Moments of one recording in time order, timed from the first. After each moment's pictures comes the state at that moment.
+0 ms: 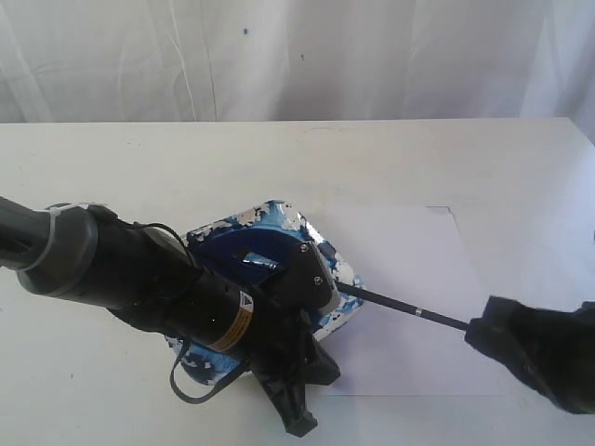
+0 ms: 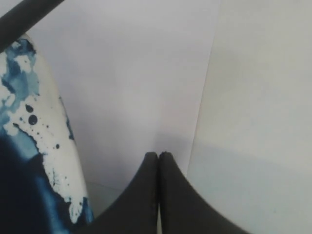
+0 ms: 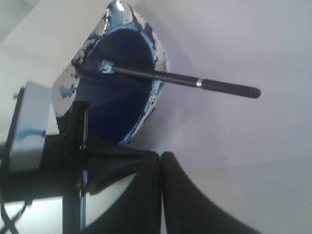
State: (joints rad) left arm -0.78 1.91 -0.93 1.66 -0.47 -1.25; right arm 0.35 0.88 -0.24 1.31 0.36 -0.65
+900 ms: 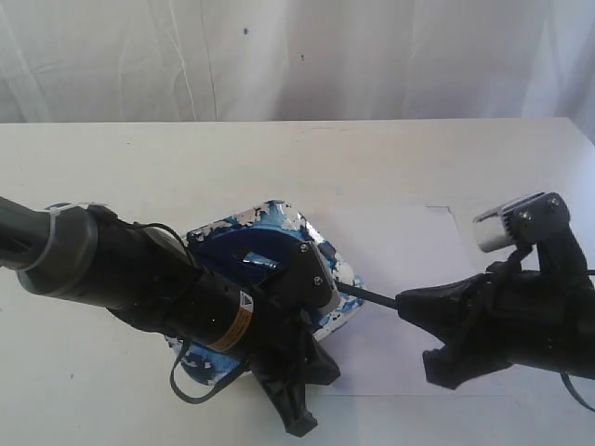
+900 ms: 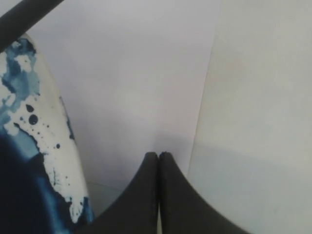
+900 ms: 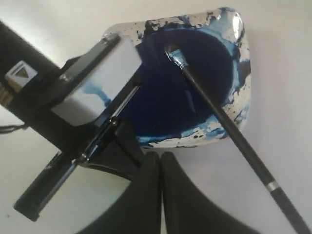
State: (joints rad) left arm -0.78 1.91 -0.93 1.66 -0.47 -1.25; right arm 0.35 1.19 -0.34 1.75 0.61 -1.91
